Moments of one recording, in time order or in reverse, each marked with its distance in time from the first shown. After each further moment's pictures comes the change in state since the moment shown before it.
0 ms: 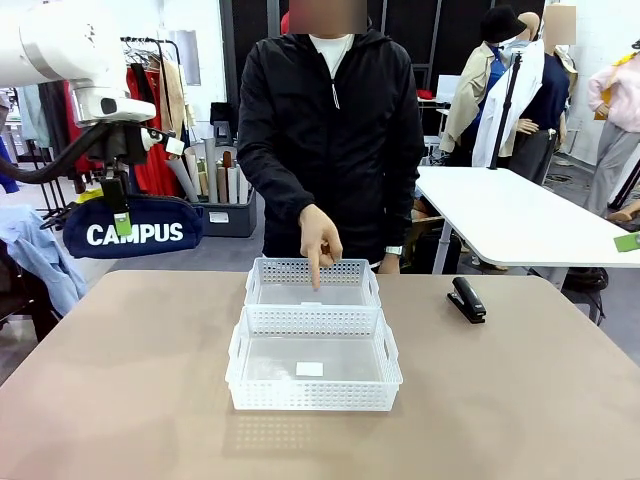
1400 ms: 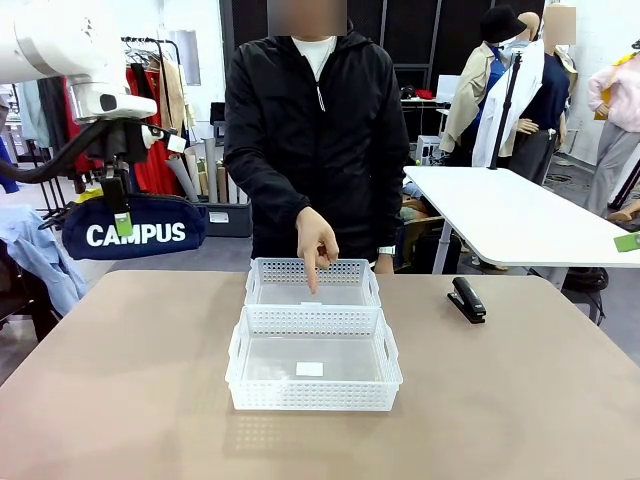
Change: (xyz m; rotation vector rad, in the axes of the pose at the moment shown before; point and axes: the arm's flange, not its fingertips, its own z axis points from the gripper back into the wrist) left arm 0.005 -0.028 0.001 0.018 -0.006 0.003; right arm 0.000 0.000 0.000 0.000 0.000 0.000
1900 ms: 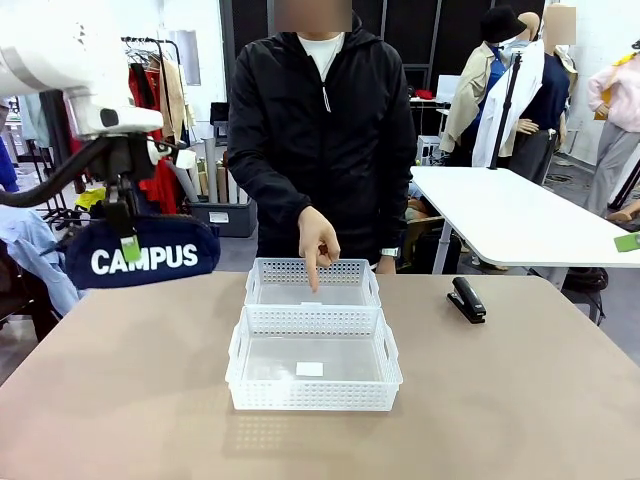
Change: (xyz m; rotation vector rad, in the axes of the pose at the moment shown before) left arm 0.017 -0.073 -0.044 0.031 -0.022 -0.042; right arm 0.000 0.000 0.000 0.000 0.000 0.000
